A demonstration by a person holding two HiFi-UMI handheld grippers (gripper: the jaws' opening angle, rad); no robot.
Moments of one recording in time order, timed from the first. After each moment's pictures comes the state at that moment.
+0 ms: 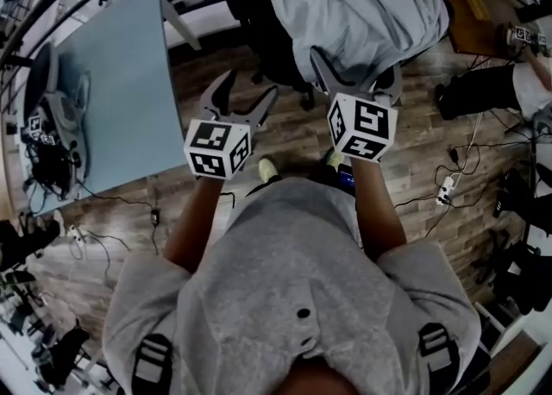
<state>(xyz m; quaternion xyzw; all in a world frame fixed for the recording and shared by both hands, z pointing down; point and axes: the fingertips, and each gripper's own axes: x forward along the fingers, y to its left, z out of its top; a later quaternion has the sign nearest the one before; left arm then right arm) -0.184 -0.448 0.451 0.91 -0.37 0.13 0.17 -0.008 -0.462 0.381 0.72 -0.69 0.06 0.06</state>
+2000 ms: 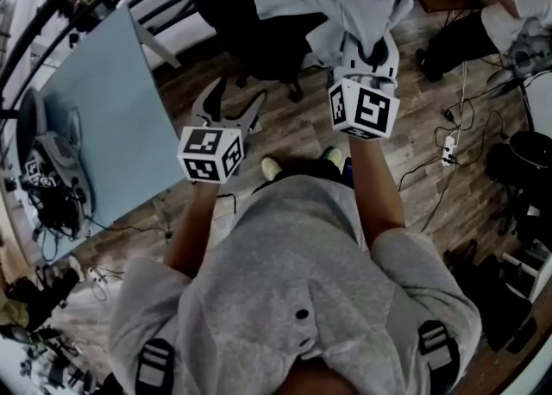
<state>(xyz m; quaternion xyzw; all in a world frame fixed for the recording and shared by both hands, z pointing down) -0.206 -0.421 0.461 0.93 -0.29 0.13 0.16 0.001 -0.413 0.310 0.80 -0.59 -0.12 -0.05</state>
